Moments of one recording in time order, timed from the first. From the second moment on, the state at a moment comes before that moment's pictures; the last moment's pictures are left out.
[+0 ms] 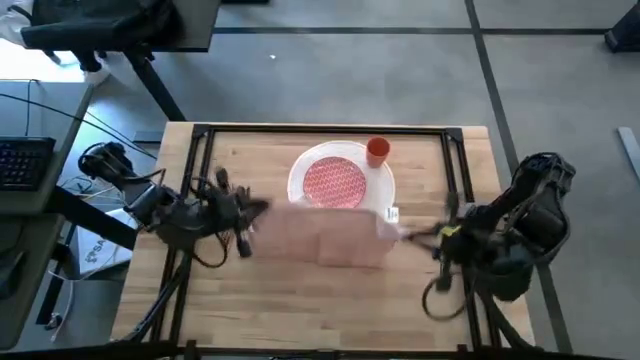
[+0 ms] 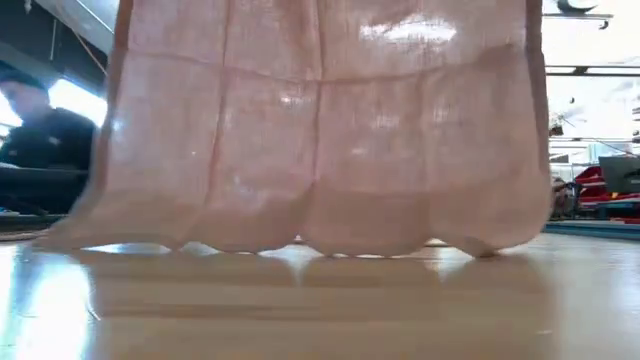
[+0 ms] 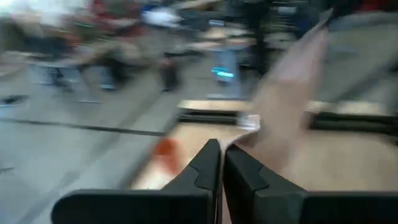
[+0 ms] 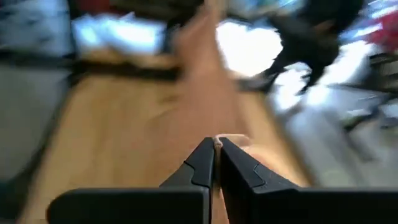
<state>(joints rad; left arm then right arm) -0.68 1.23 1.36 -0.50 -0.92 -0.17 0.90 1.42 1.74 -1.12 0.85 0.45</state>
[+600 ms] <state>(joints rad) -0.69 1.23 1.50 -0.59 -0.76 -0.31 0.91 1.41 1.94 -1.25 0.98 0.58</state>
